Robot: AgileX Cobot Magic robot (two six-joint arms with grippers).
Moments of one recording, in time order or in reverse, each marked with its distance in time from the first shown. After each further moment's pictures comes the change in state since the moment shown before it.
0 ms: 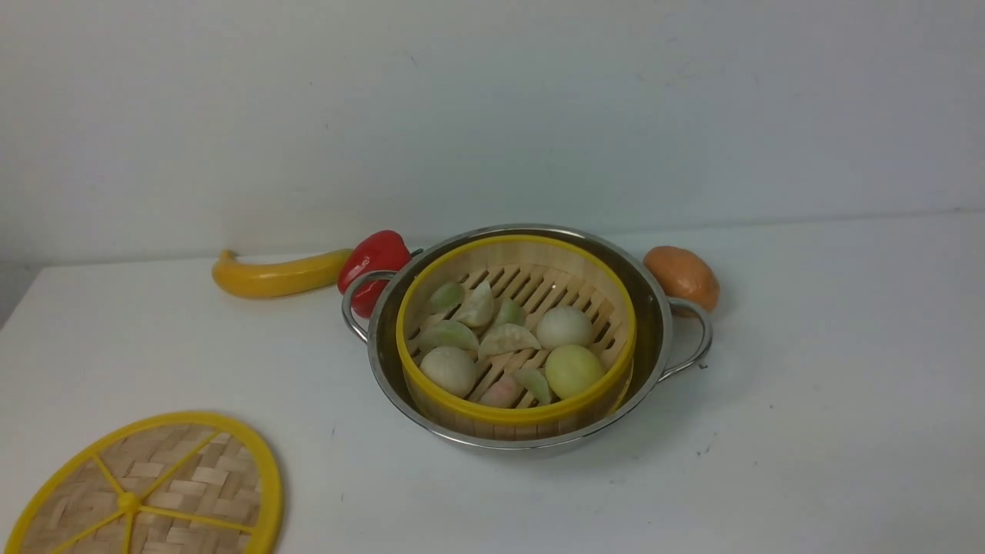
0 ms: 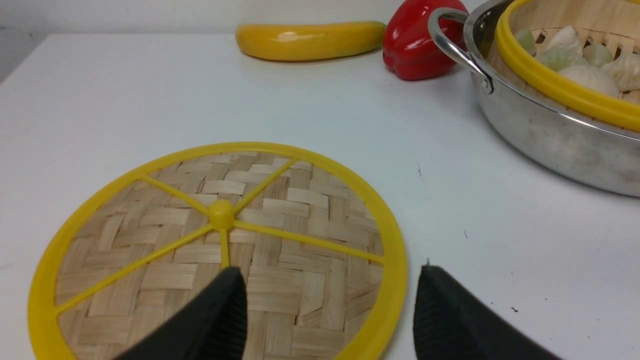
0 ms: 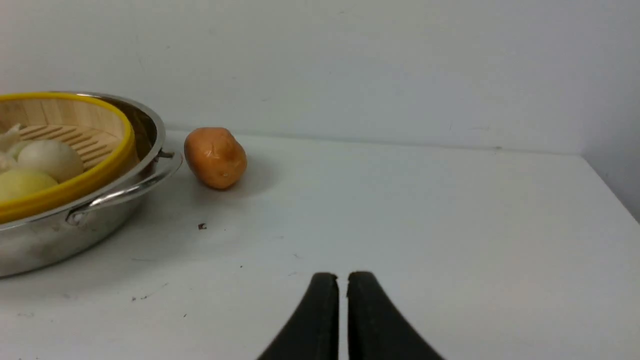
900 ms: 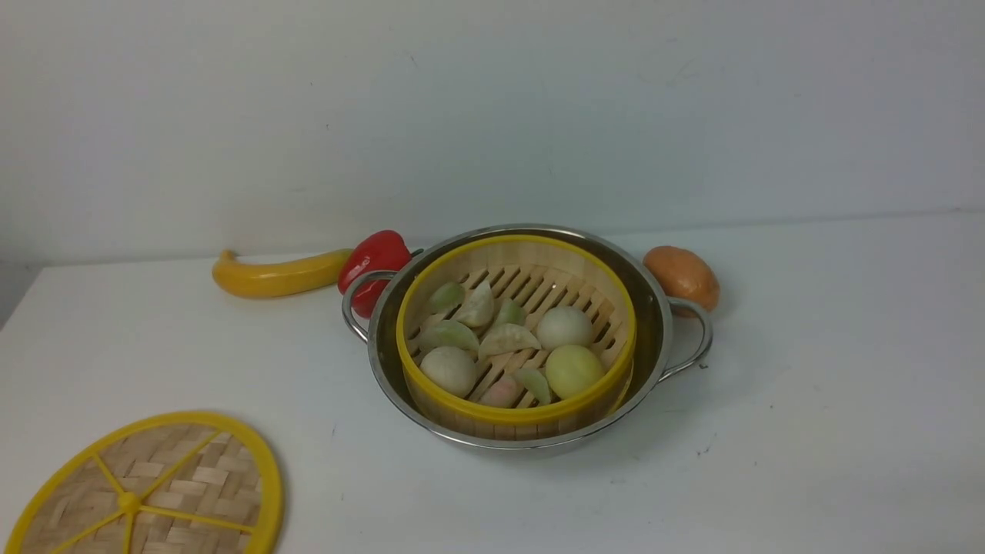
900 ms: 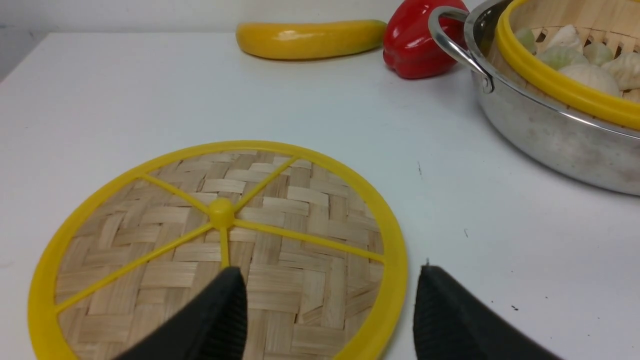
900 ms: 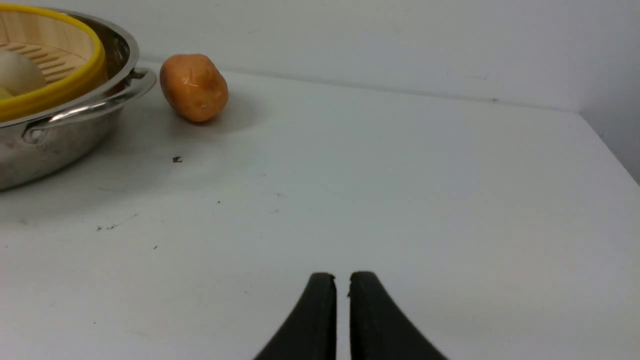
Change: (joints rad) right arm 0.000 0.000 0.112 -0.059 -0.047 -0.003; left arm 0.000 0.000 0.002 0.000 -0.001 0.000
